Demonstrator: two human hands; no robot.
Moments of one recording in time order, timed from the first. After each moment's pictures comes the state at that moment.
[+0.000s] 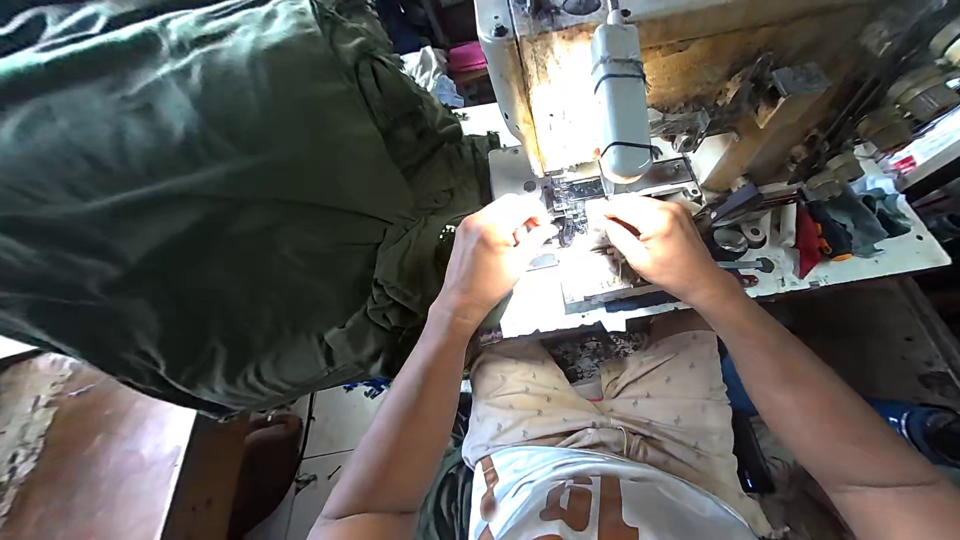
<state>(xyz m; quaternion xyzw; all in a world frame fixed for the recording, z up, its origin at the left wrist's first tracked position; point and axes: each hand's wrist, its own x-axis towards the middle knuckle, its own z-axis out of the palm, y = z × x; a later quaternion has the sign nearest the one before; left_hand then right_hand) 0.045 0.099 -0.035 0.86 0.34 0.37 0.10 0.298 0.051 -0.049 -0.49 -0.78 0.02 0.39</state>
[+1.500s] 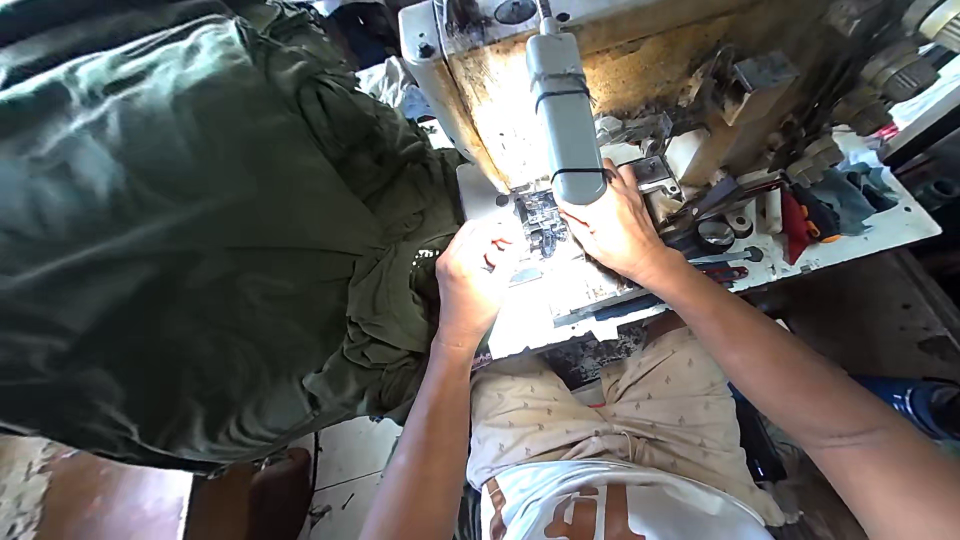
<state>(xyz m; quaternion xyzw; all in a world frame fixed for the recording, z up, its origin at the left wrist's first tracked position) 0.051 0.101 -0.073 0.81 0.38 0.44 0.11 0.290 0.099 -0.069 -0.53 -0.78 -0.10 0.32</state>
